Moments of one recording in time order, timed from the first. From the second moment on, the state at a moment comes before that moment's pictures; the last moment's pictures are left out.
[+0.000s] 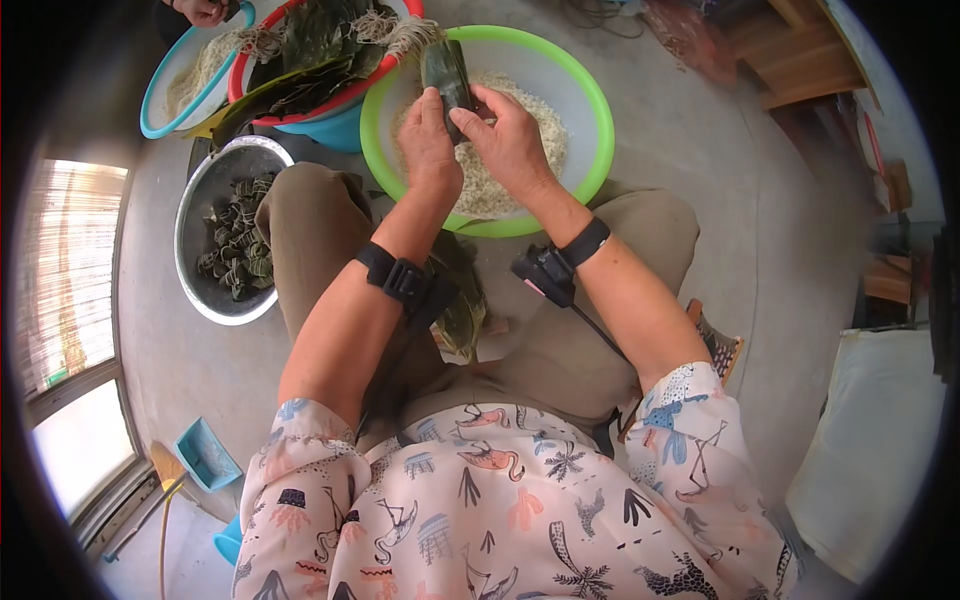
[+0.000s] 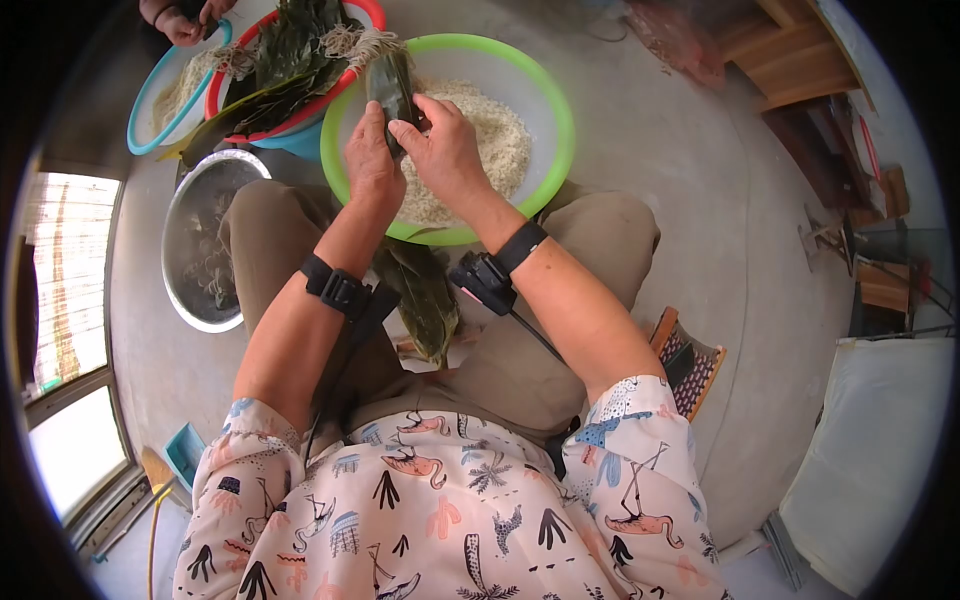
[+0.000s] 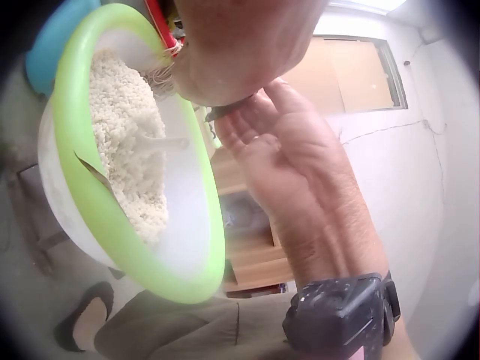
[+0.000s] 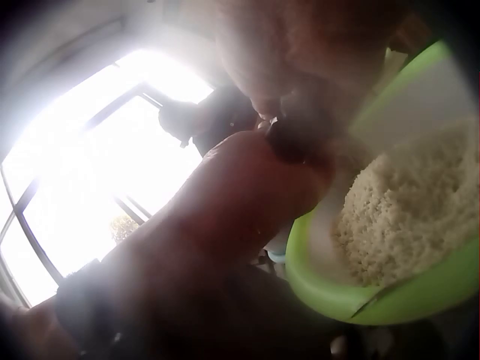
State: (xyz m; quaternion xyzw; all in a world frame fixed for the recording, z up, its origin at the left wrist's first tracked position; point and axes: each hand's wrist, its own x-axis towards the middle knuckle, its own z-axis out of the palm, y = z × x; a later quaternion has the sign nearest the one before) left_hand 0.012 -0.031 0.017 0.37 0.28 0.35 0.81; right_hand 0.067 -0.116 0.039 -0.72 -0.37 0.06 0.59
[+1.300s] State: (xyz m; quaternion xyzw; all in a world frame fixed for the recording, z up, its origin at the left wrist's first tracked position) left_hand 0.006 -0.030 0.018 0.41 0.30 0.26 0.82; right_hand 0.089 -0.128 0.041 -0.68 -0.29 0.22 0.64
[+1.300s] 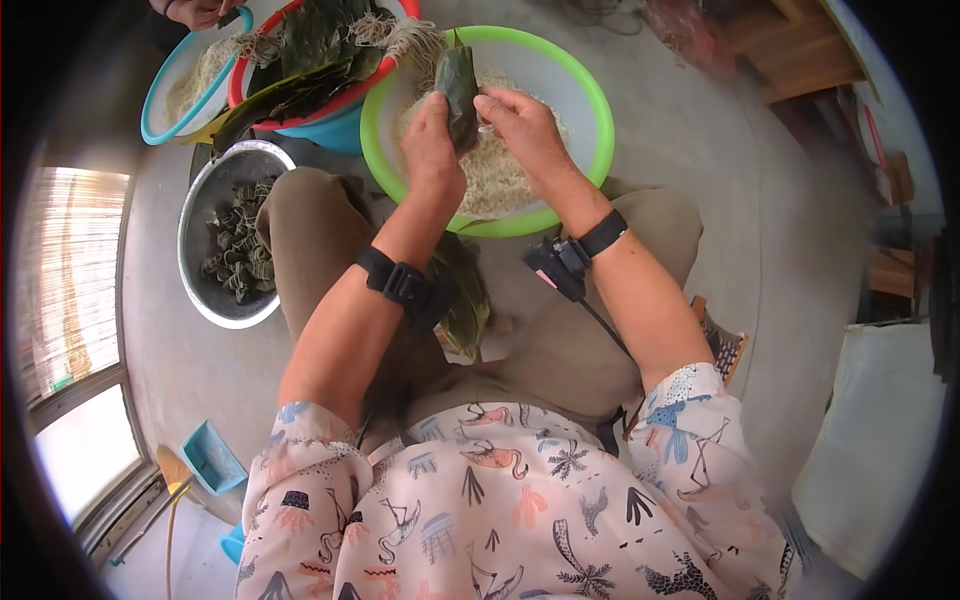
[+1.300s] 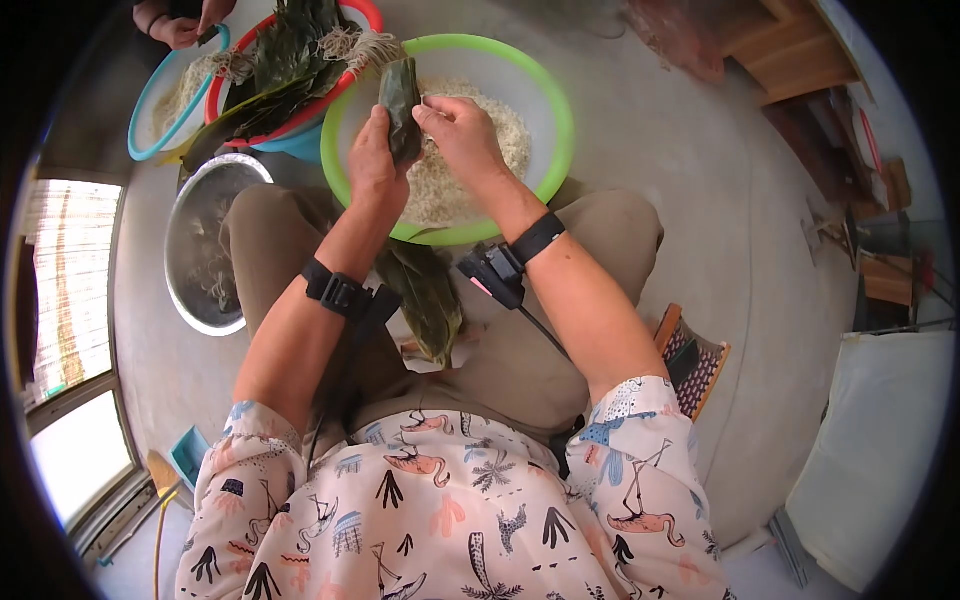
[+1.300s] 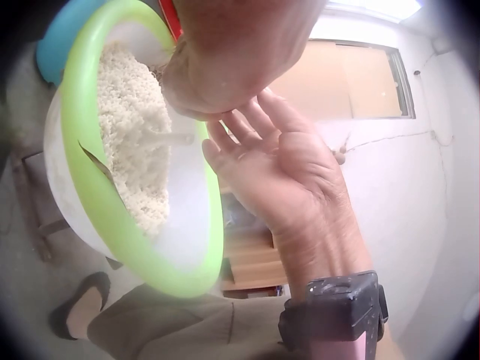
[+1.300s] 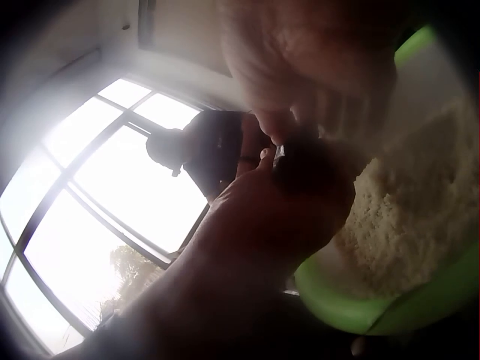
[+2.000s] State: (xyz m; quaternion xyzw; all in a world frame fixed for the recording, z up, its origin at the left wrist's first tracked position) left_hand 0.005 -0.039 0.007 0.55 0.24 0.32 0.73; right_hand 0.090 -0.131 0.050 -0.58 -0.16 0.38 0.70
